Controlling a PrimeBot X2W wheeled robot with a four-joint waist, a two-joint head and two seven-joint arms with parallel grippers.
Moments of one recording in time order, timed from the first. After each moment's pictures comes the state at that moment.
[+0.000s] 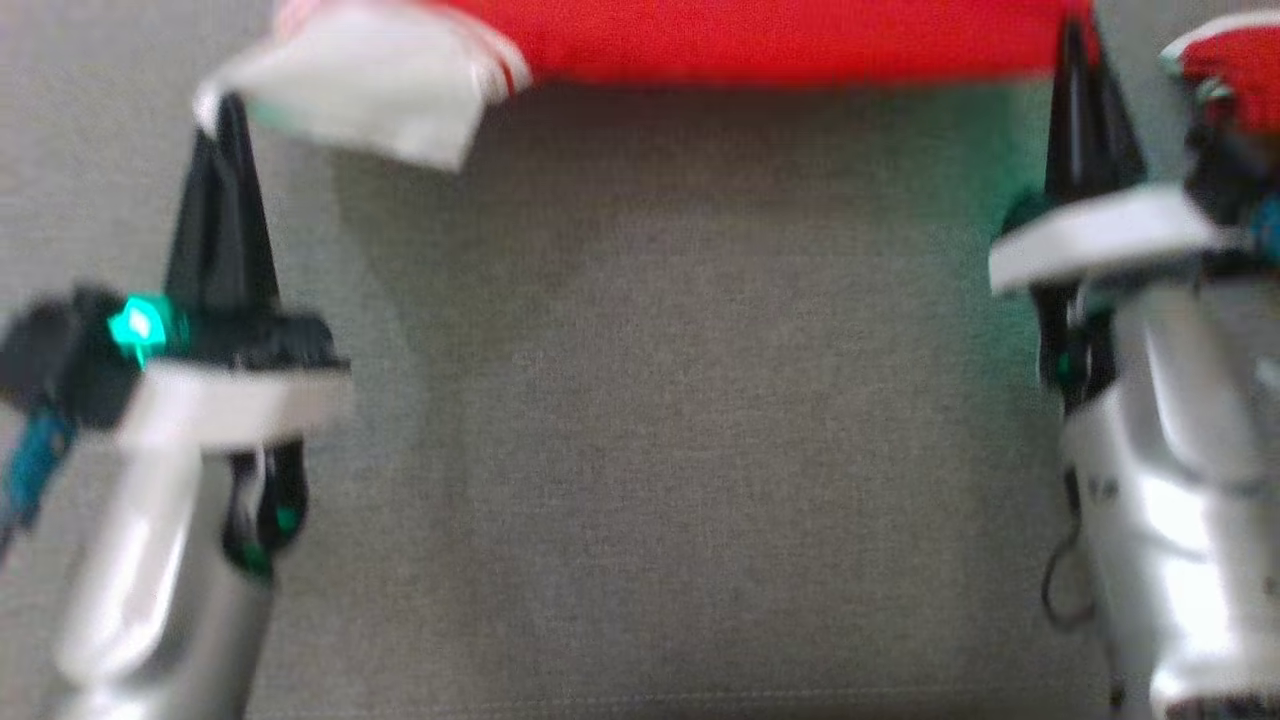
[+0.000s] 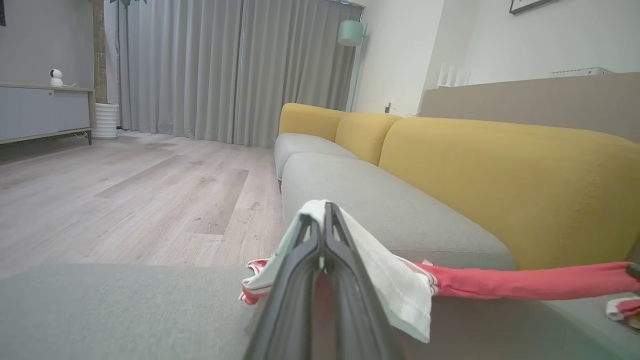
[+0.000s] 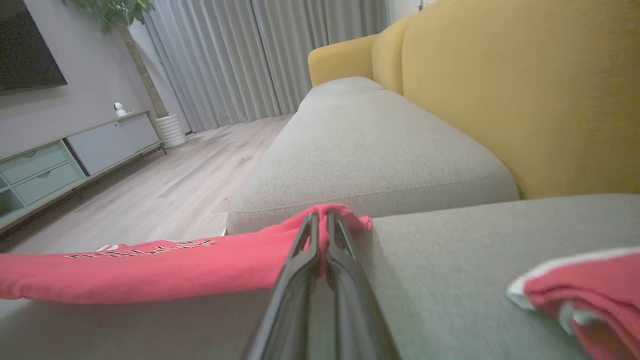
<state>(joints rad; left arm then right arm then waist) -0.43 0.29 -0.26 0.07 -0.51 0.01 -0.26 -0.67 -0.07 0.00 0.59 0.21 0.13 -0.25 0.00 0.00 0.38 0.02</state>
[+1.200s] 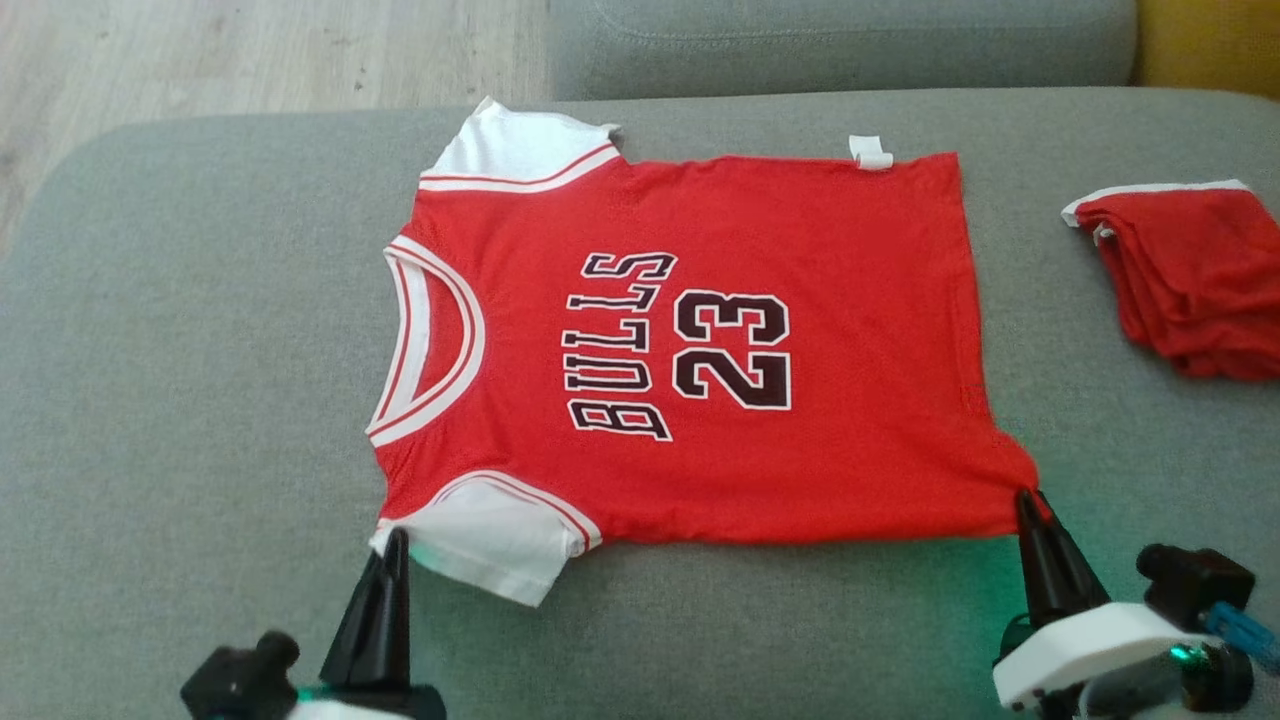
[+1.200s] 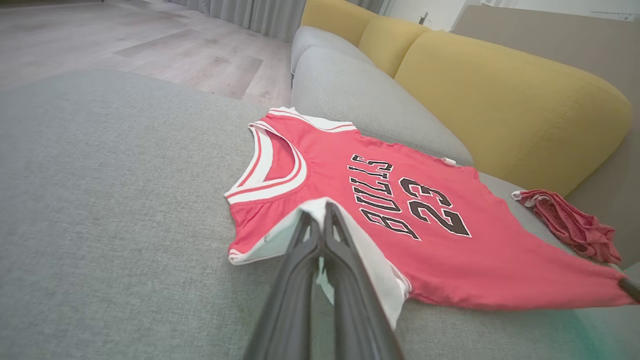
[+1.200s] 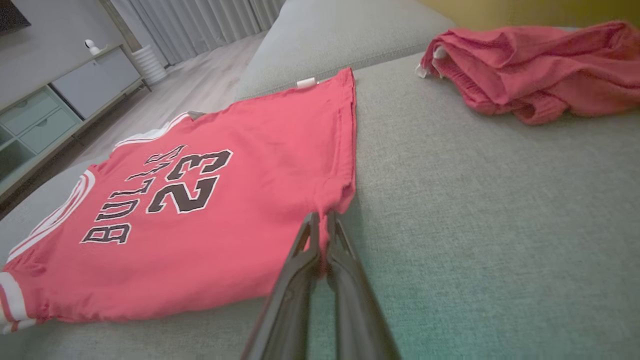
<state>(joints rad) 0.18 0.27 -0.38 -0.08 -0.60 0.11 -0.13 0.11 -0.04 -0.02 0.18 0.31 0.13 -0.02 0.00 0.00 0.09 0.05</state>
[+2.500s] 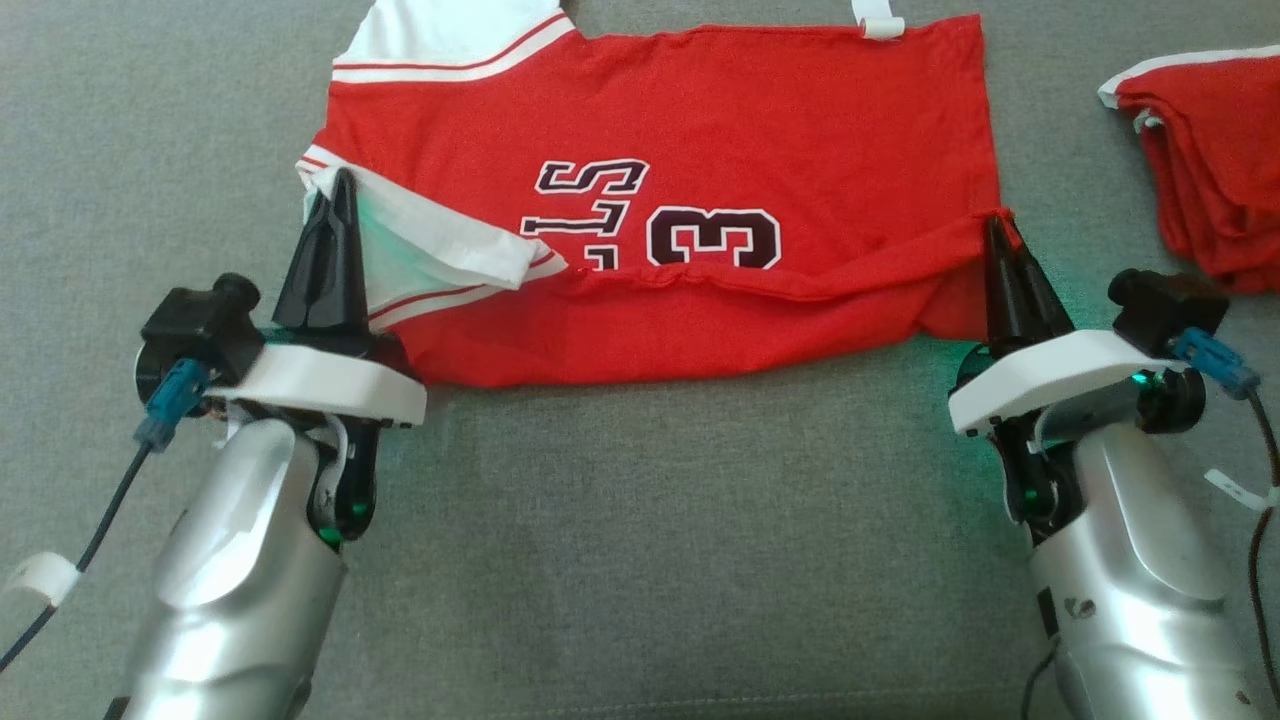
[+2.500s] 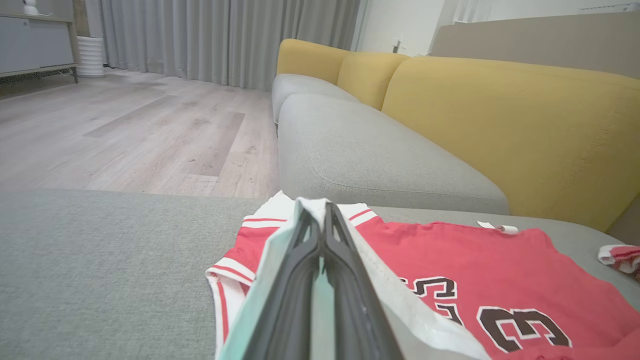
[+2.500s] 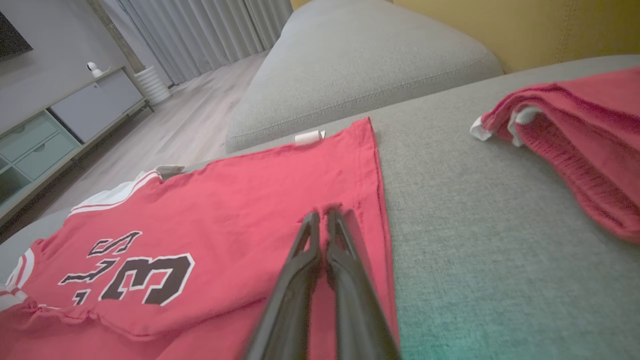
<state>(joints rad) -0.54 0.20 -0.35 0.46 -0.52 -0.02 -0.24 -0.45 -0.05 0.03 0.54 0.32 0.13 -0.10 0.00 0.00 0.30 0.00</state>
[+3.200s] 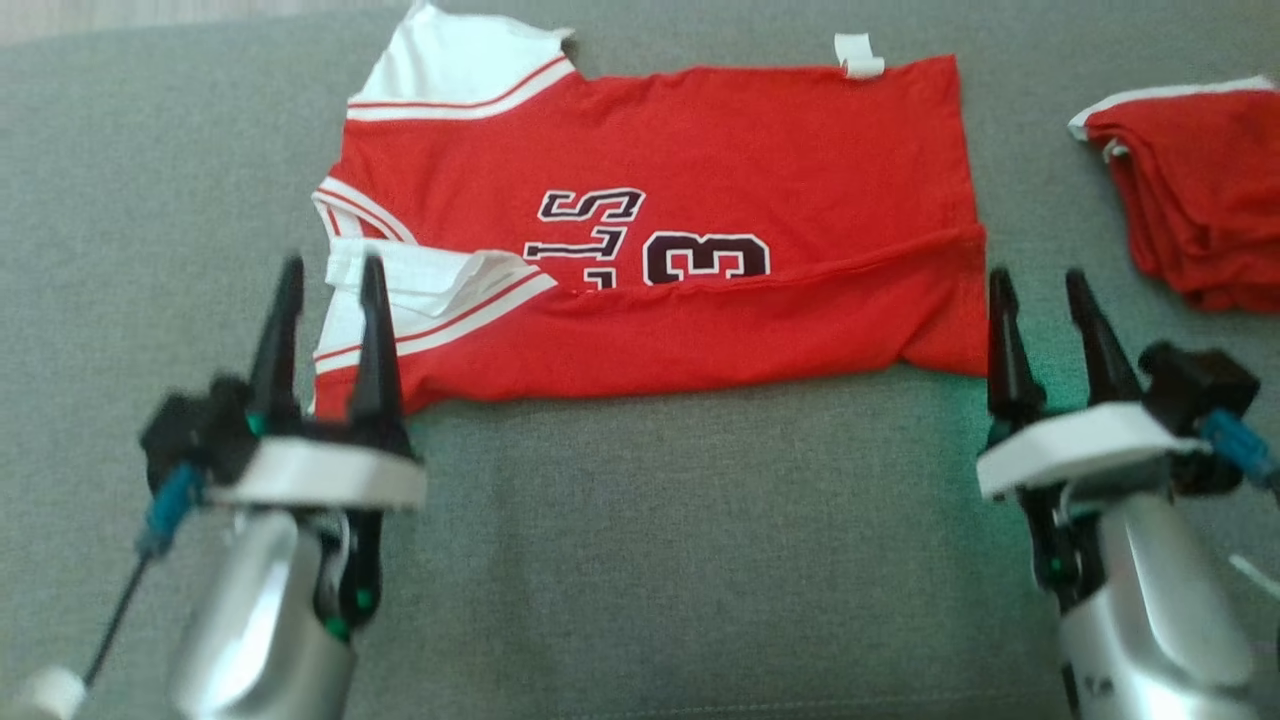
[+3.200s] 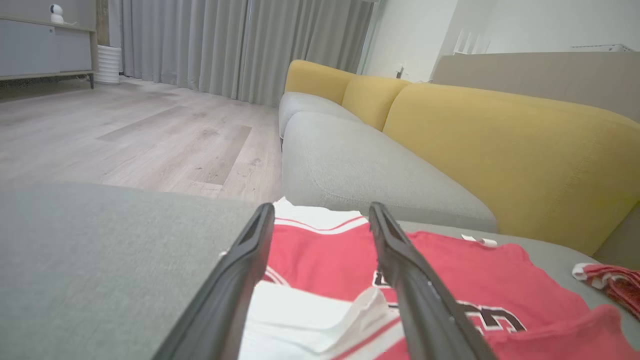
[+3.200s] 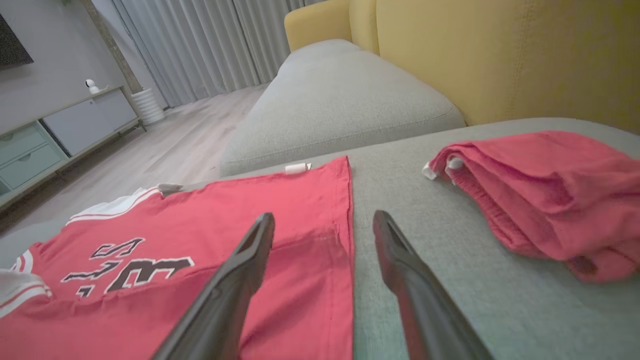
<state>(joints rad) -0.36 0.14 -0.23 0.35 -0.45 -0.06 -0.26 -0.31 -0.05 -0.01 0.42 0.23 0.13 -0.16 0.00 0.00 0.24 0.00</state>
